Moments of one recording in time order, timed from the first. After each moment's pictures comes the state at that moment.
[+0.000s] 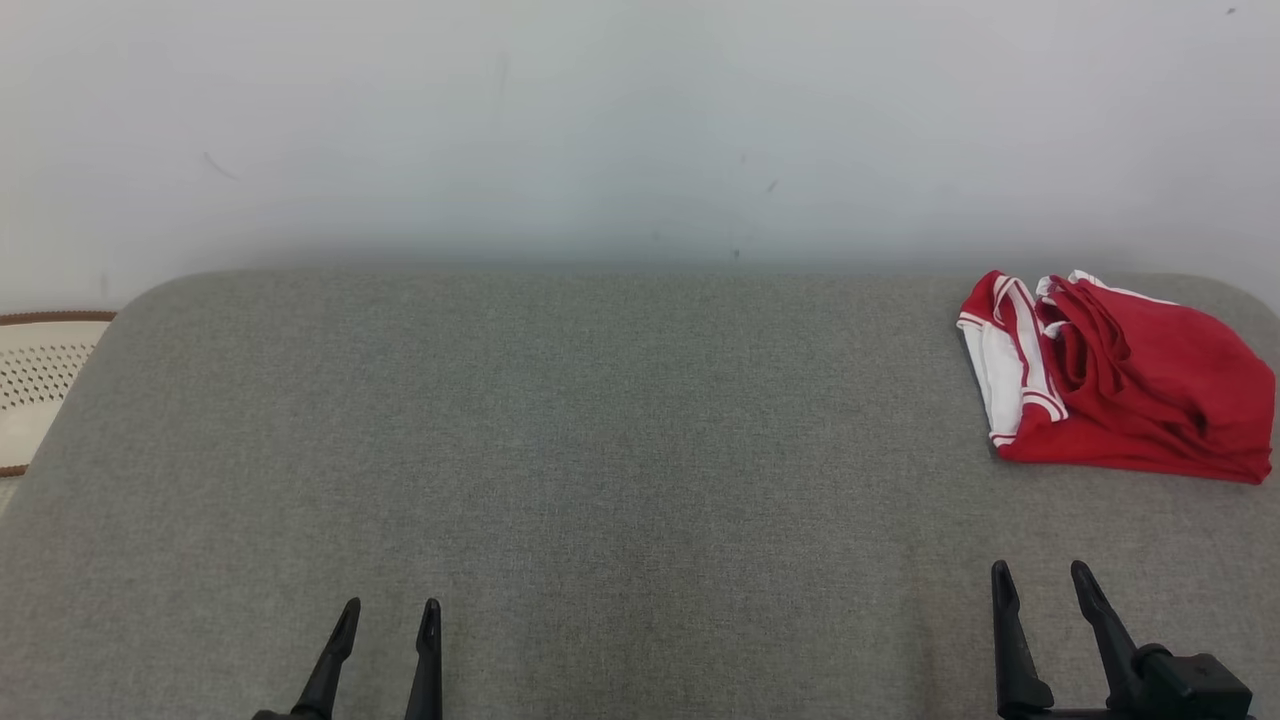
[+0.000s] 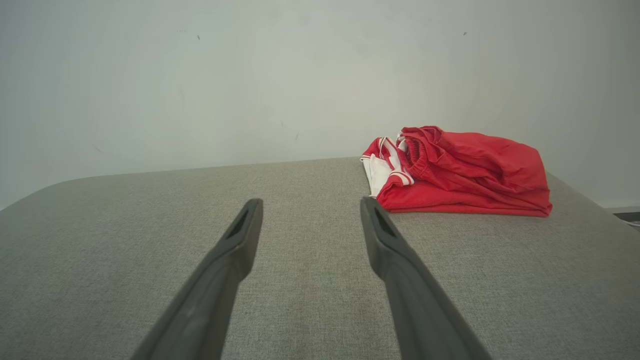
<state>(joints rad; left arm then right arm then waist) -0.02 0.14 -0.24 0.01 -0.24 0.15 -0.24 0.09 -0.06 0.06 -0.05 0.08 0.13 -0.14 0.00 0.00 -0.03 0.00</state>
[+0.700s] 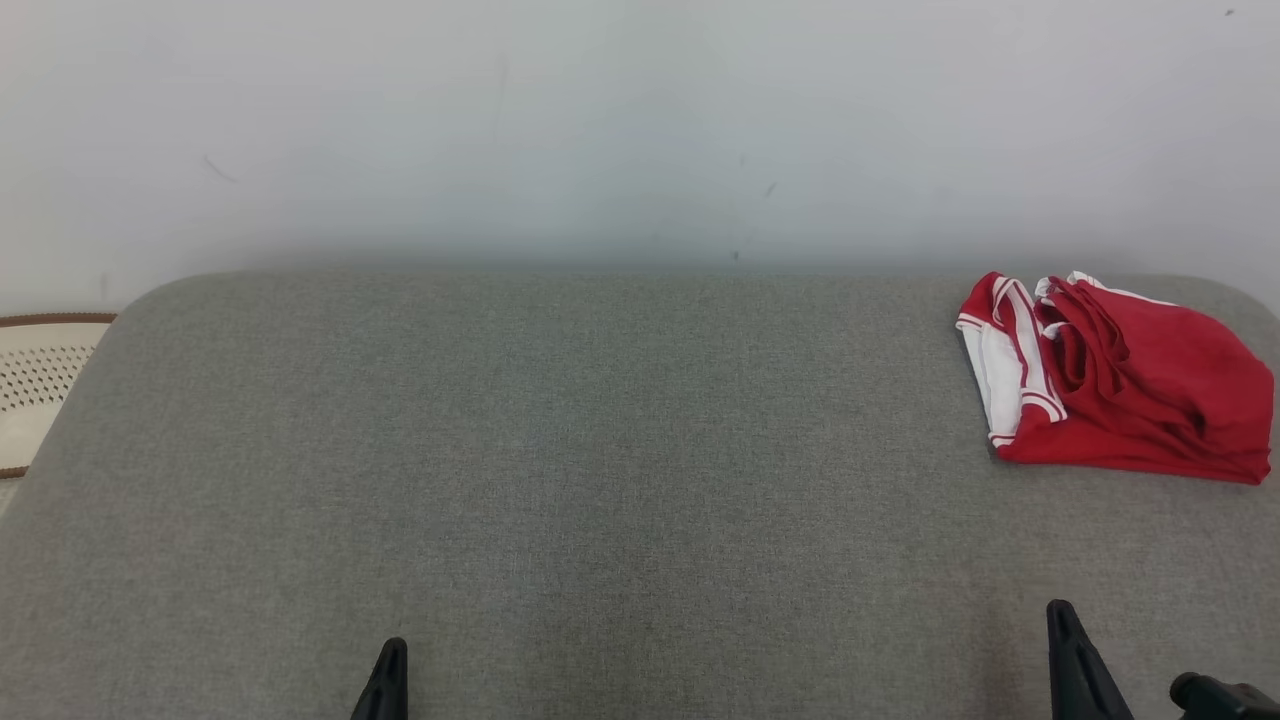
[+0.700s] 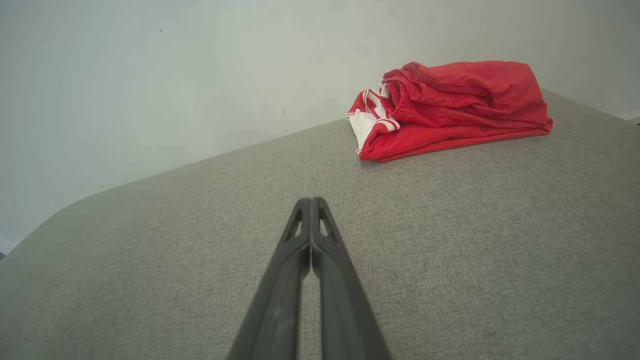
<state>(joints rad) 0.00 0.13 -0.24 0.07 -0.40 0.12 -0.23 0.11 -0.07 0.04 0.02 0.28 0.13 -0.11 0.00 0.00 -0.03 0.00</state>
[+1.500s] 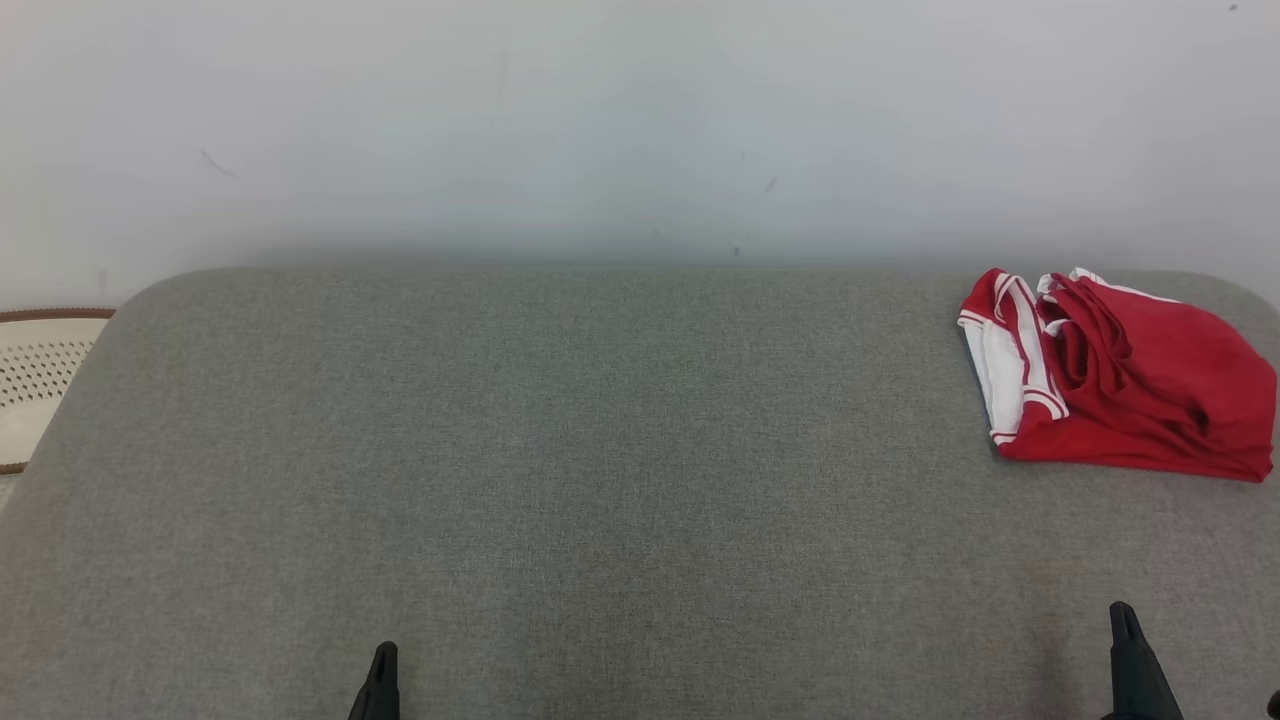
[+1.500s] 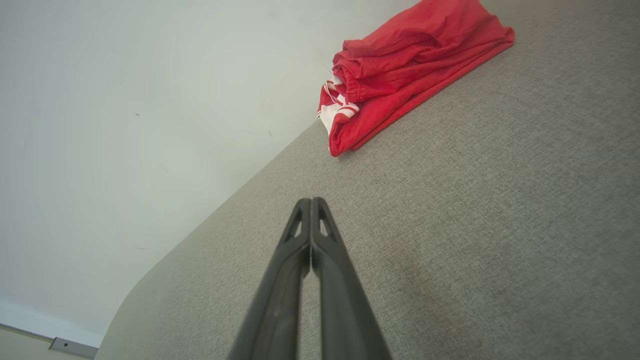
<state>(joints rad) -0.03 0.10 -0.22 0.12 -0.78 0.04 -0.18 0.09 -0.12 -0.02 0.05 0.75 0.13 -0.05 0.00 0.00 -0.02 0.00</state>
